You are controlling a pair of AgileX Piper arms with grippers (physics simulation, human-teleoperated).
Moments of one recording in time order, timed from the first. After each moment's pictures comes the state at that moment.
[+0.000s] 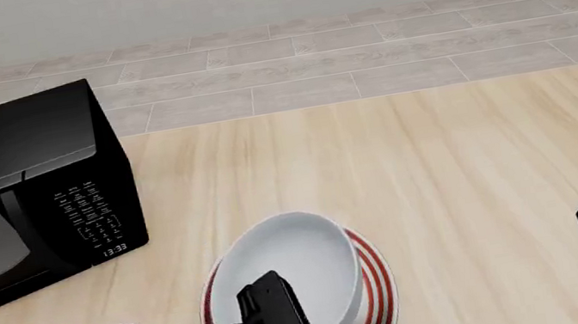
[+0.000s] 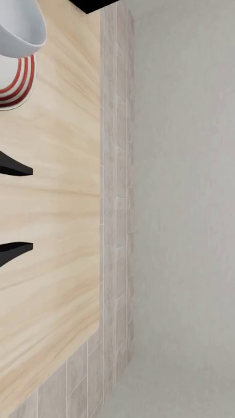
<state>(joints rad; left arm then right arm) -1.10 1.39 -0.57 0.04 0.25 0.00 0.03 0.00 -0.02 0.00</state>
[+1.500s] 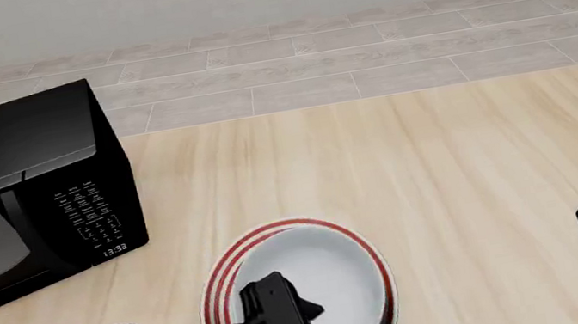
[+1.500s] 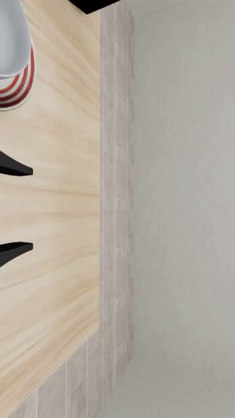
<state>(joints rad) -1.12 1.37 -0.58 0.07 0.25 0.00 0.03 0.00 -0.03 0.00</state>
